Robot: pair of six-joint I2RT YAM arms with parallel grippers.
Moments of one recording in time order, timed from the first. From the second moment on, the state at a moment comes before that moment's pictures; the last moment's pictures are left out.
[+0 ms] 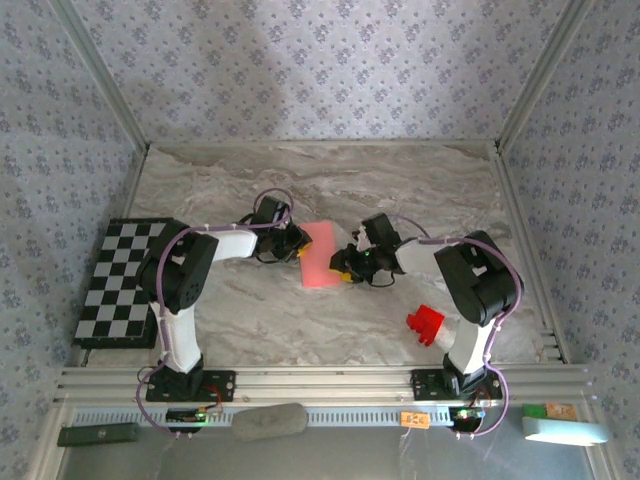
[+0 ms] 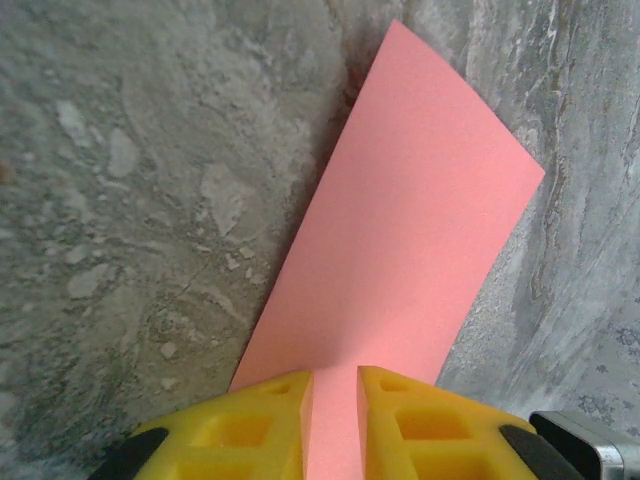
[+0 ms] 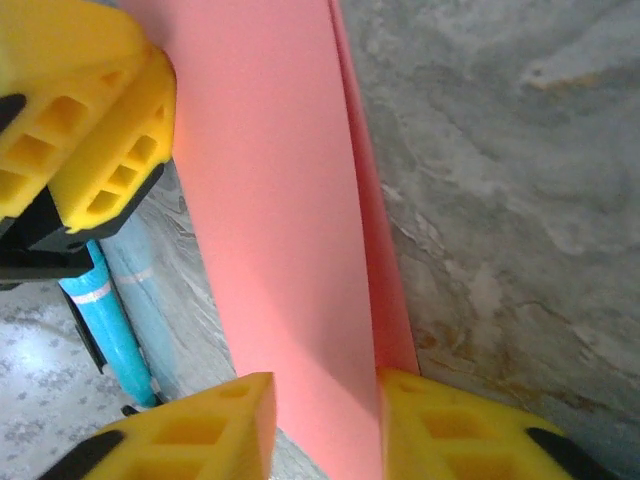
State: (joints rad) left arm -0.50 1.92 1.02 -0.01 0.38 -1.21; right arm 0.51 1.79 0.83 0.01 -0.65 0.92
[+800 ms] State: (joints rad) left arm -0.50 1.91 1.02 0.01 0.42 -1.17; right arm 0.51 1.75 0.81 -0.07 -0.61 0.94
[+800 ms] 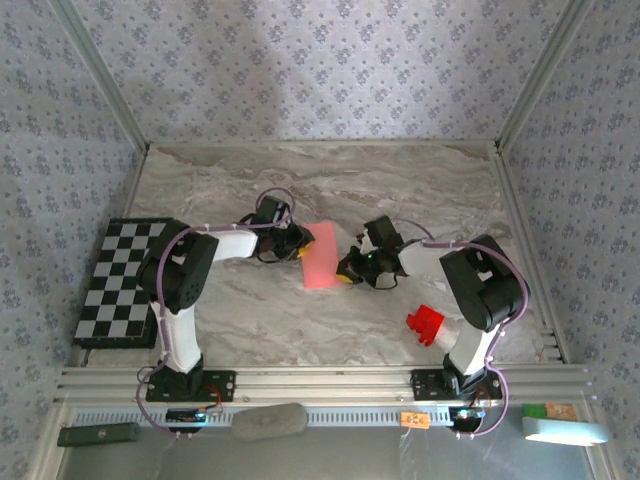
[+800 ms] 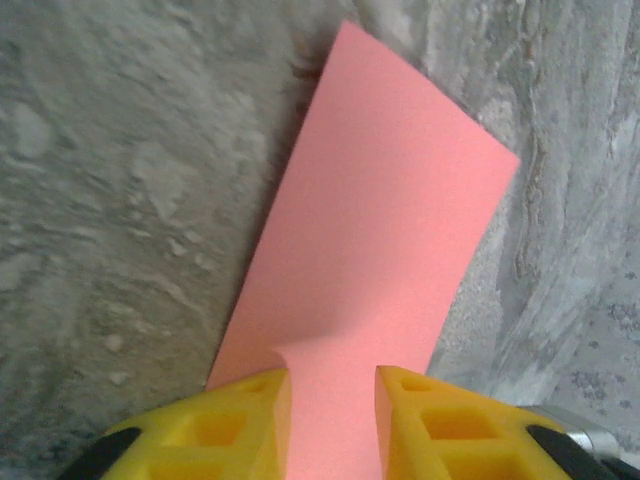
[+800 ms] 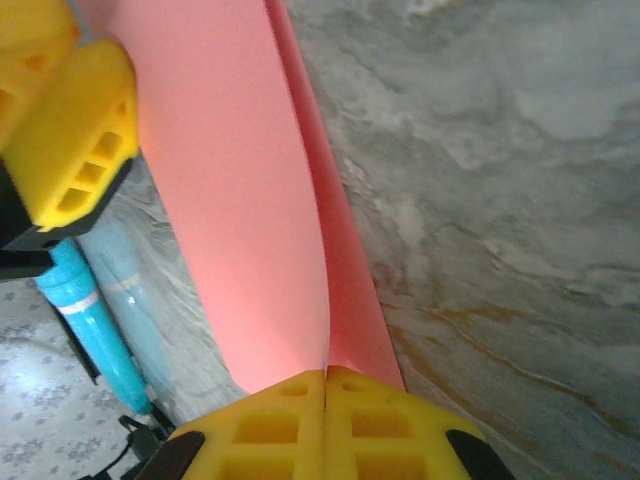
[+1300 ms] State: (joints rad) left arm -0.49 1.92 1.11 -0.04 0.49 -1.01; right arm 0.48 1.73 0.86 -0.35 -0.59 0.81
